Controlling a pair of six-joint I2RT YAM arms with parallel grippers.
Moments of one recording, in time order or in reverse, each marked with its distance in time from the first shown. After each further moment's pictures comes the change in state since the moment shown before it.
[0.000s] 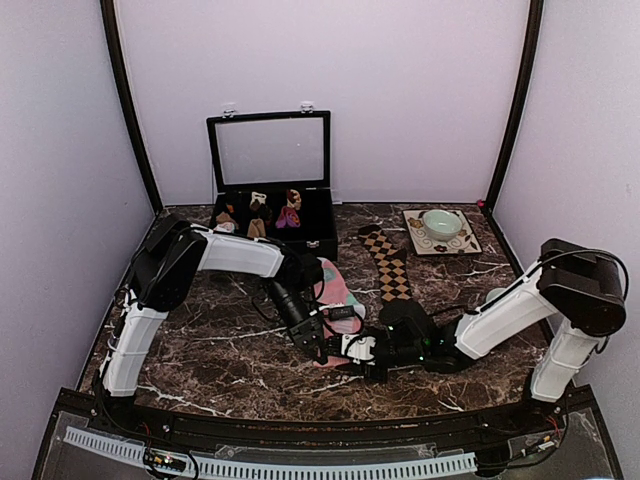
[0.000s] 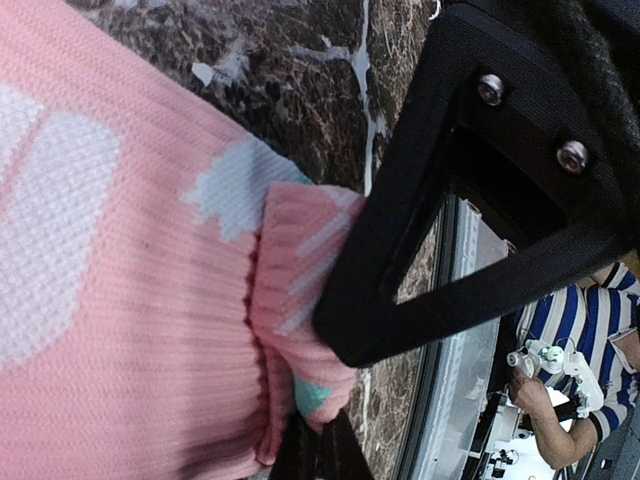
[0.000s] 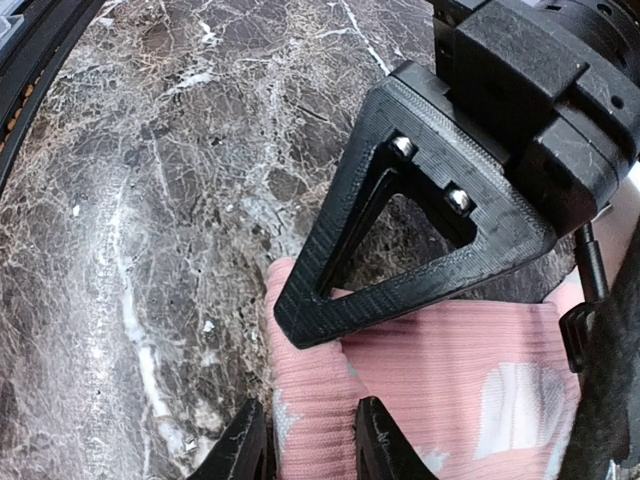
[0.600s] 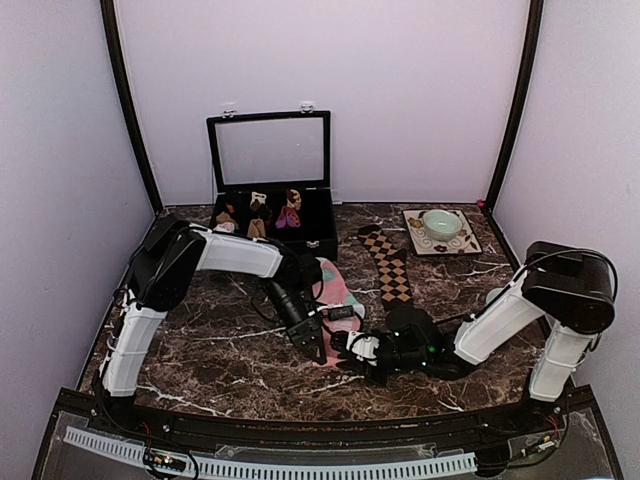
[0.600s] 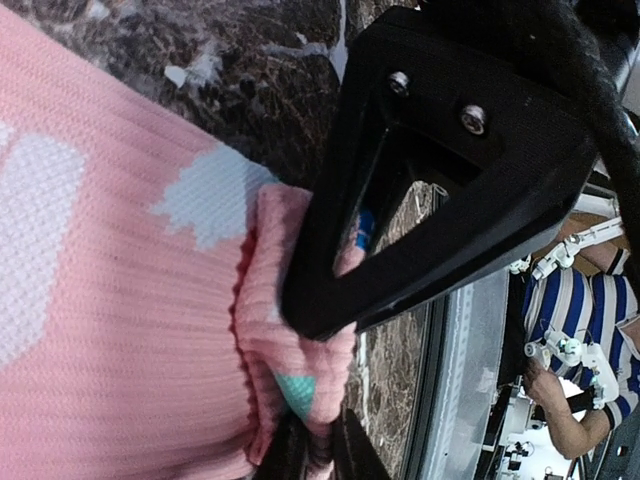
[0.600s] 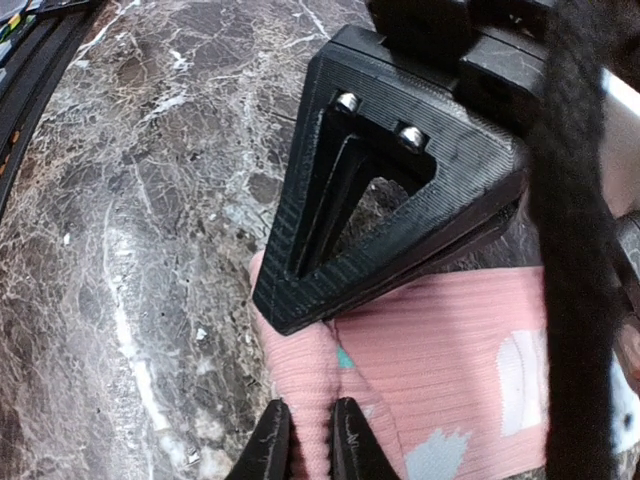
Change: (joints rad) left arm 0.000 -0.010 -0.015 -0.003 0.009 0.052; right arm -0.010 0.065 -0.069 0.188 -0.003 0.151
